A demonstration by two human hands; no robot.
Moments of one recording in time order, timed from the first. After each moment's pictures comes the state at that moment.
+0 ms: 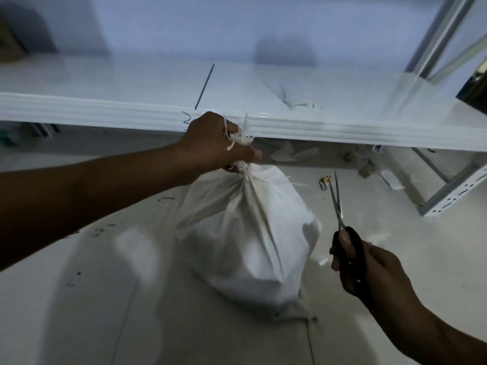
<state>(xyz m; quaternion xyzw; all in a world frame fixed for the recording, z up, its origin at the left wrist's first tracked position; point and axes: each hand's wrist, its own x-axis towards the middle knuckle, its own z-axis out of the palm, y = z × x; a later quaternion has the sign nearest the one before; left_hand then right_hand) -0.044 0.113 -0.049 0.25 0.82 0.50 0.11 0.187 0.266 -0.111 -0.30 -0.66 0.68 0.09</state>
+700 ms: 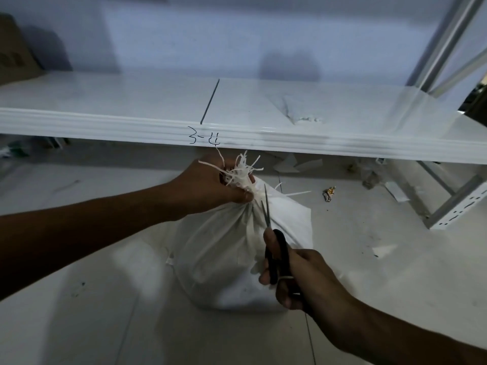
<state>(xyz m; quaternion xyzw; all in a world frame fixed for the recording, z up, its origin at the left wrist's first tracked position) -0.036 0.088 -0.073 0.33 0.81 0.47 0.16 0.140 0.209 -0.097 -0.27 -0.67 0.68 -0.09</state>
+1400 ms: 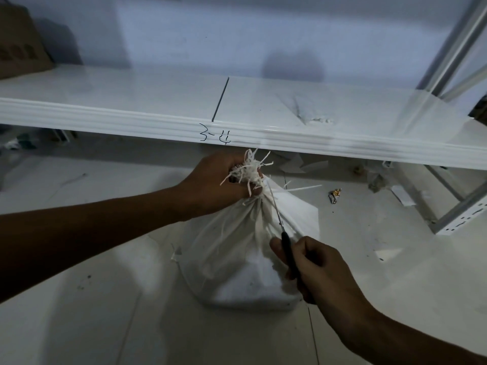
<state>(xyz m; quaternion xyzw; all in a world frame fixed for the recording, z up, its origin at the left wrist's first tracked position) -0.035 0.081 -0.075 0.37 0.81 0.45 0.07 0.142 0.208 -0.103 -0.25 -0.74 0.62 0.05</state>
